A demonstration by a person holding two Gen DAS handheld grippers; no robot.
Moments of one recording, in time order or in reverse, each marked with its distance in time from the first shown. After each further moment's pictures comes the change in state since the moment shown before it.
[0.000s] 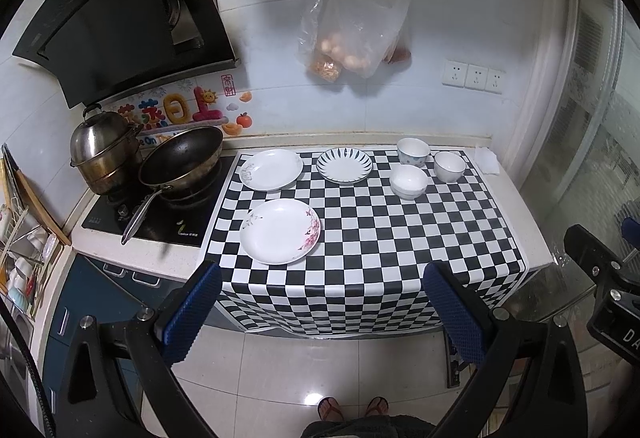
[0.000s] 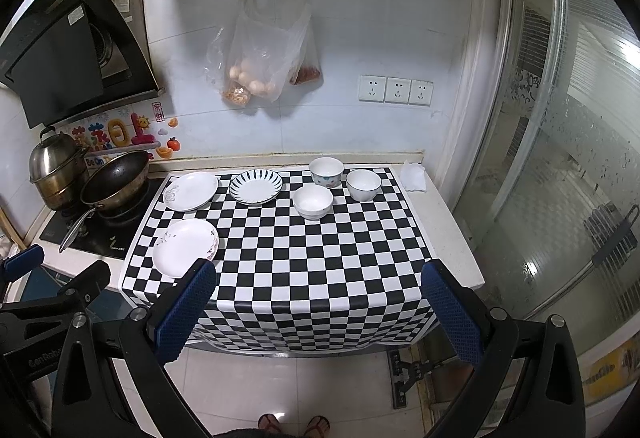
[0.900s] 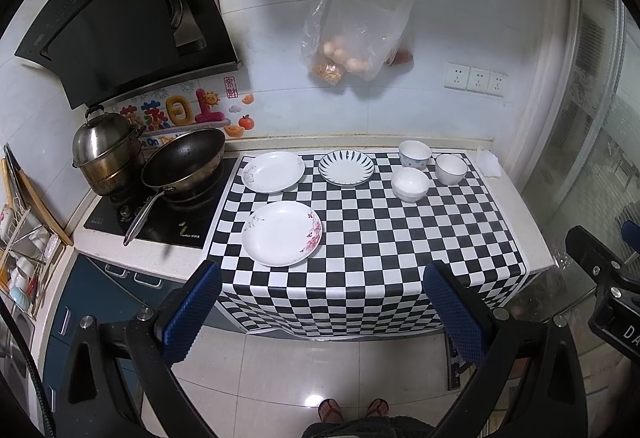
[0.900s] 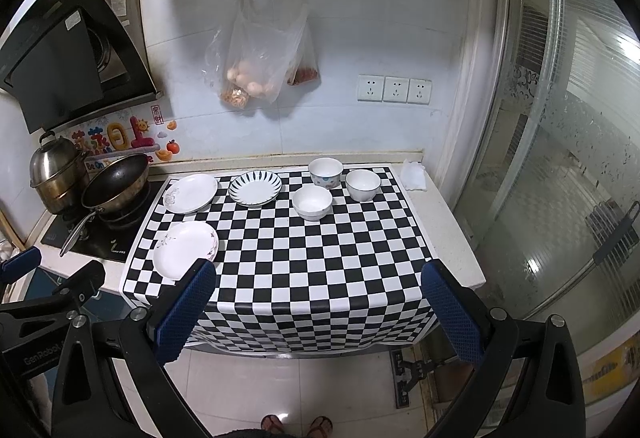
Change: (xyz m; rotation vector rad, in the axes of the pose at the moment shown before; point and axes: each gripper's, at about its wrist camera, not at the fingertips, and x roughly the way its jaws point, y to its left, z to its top) left arm -0.003 0.010 0.011 -0.005 -0.007 0.003; right arm -0.004 0.005 0.001 0.005 0.000 0.001
